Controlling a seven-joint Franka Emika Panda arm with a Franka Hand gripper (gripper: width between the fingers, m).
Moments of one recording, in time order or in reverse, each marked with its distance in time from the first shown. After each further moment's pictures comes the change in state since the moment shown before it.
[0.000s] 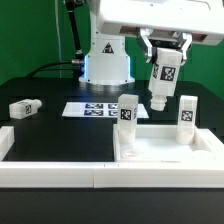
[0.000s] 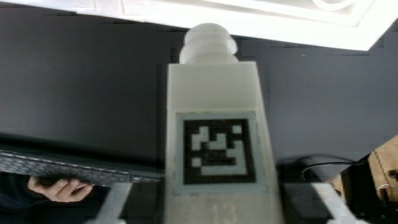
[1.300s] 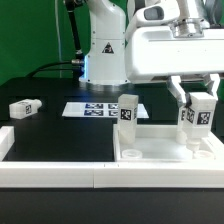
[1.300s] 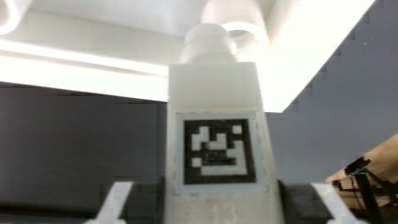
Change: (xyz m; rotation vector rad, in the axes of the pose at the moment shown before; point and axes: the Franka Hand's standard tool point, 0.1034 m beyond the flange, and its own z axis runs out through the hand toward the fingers) arm -0.007 -0.049 0.047 0.135 -0.026 0.014
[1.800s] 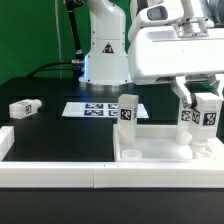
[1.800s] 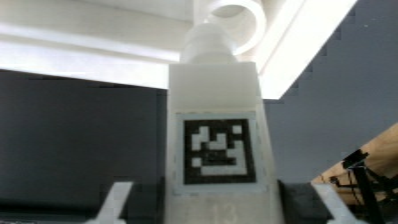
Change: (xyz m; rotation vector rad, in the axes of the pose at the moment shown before) arm -0.001 -0.009 0.002 0.006 -0.005 -0.004
